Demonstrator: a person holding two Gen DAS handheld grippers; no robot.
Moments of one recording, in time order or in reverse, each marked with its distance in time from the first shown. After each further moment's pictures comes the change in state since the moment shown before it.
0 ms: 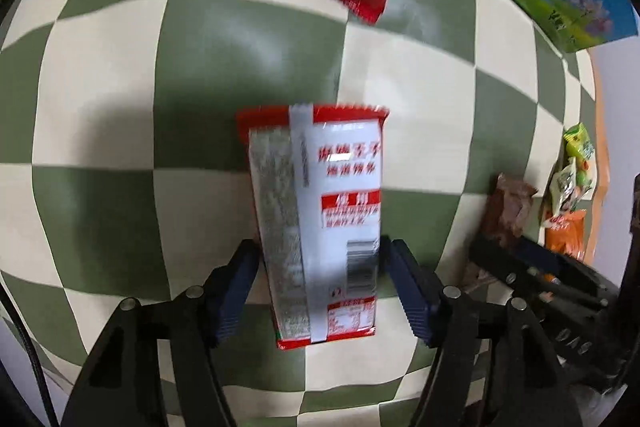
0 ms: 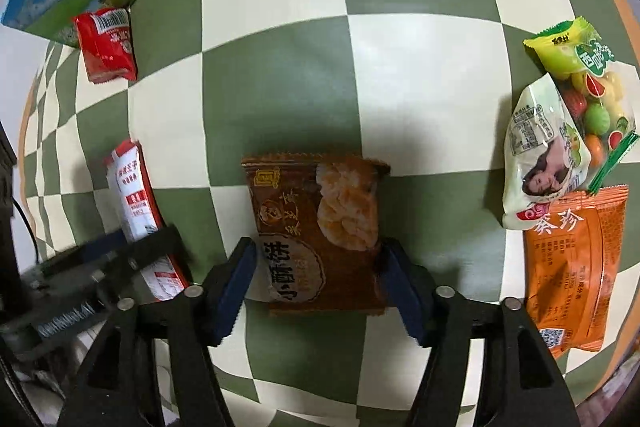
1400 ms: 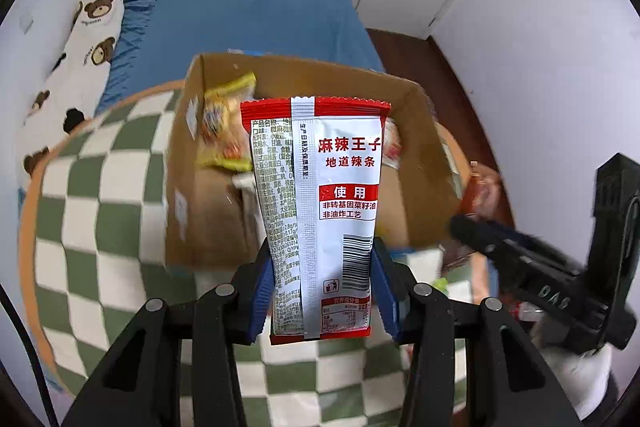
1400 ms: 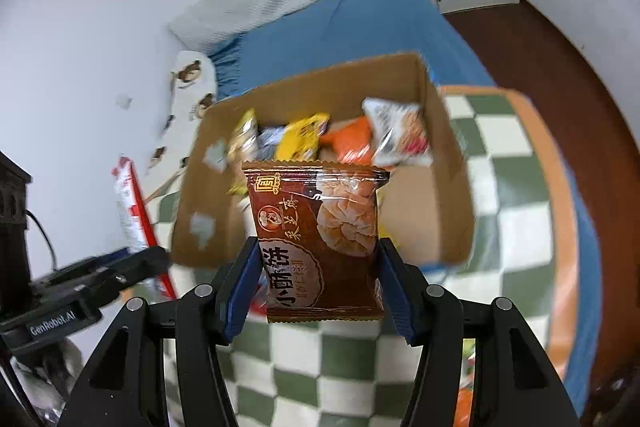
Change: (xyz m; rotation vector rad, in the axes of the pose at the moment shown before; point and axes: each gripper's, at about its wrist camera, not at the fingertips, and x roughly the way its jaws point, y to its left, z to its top) left arm -0.268 -0.069 0.144 0.127 -0.387 -0.081; right arm -0.243 0.029 0.169 -0.076 -0.400 0.146
